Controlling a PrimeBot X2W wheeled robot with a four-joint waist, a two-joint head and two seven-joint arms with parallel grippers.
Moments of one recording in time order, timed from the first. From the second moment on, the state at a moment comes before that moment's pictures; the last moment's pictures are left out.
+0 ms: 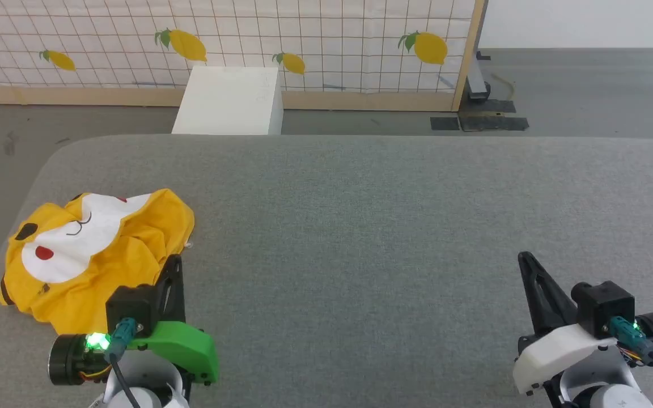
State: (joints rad) left arm -0.01 0.05 0.00 0.00 -0.01 -0.01 0.00; right arm 0.02 -0.05 0.00 0.01 0.00 0.13 0.00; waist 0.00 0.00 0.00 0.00
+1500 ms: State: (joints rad) left arm -0.02 0.05 -0.02 0.03 -0.03 0.00 -0.02; right arm 0.02 -0.05 -0.01 0.01 0.01 0.13 -0.02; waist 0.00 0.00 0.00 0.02
